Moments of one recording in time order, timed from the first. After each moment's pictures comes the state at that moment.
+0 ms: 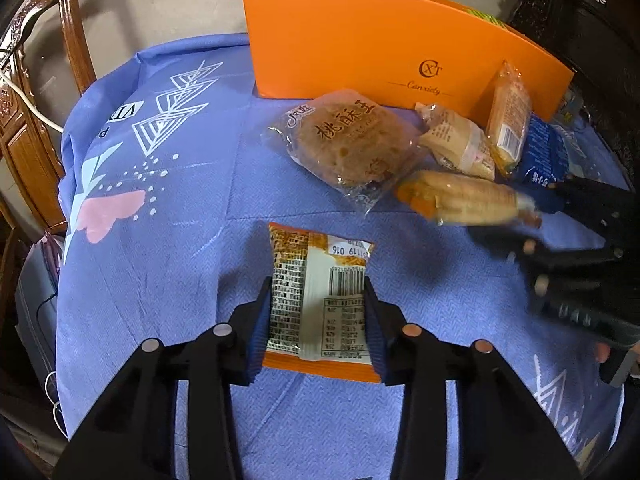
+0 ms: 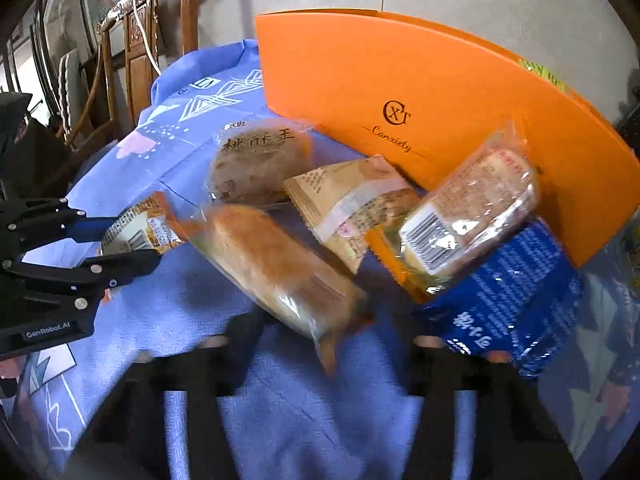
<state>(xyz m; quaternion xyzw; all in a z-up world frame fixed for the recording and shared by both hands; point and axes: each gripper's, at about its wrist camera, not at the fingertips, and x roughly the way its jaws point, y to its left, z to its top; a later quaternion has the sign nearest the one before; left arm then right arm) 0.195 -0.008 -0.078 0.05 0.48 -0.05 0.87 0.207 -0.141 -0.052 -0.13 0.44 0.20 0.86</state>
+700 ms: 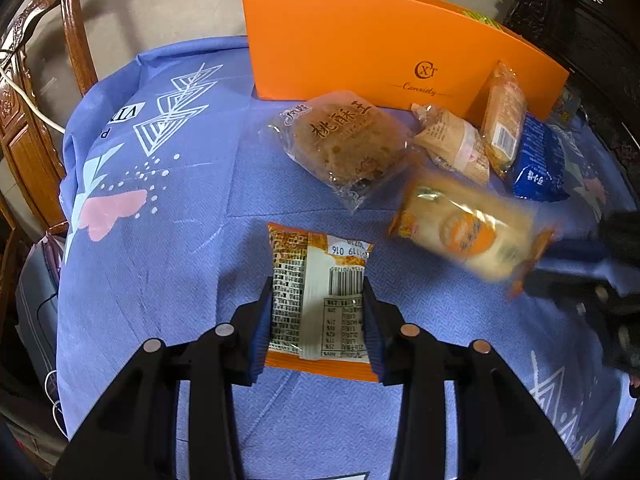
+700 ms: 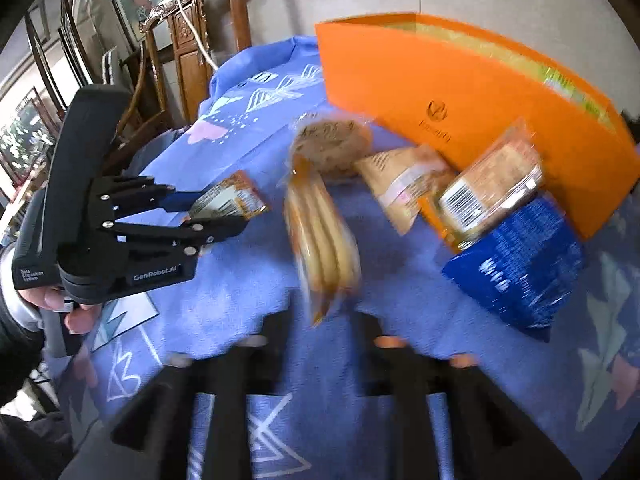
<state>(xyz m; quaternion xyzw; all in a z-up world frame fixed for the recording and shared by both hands) 0.190 -0.008 -0.076 0.05 0.47 -0.05 0.88 0.164 -0.145 -0.021 -0.11 0.46 0.27 0.84</state>
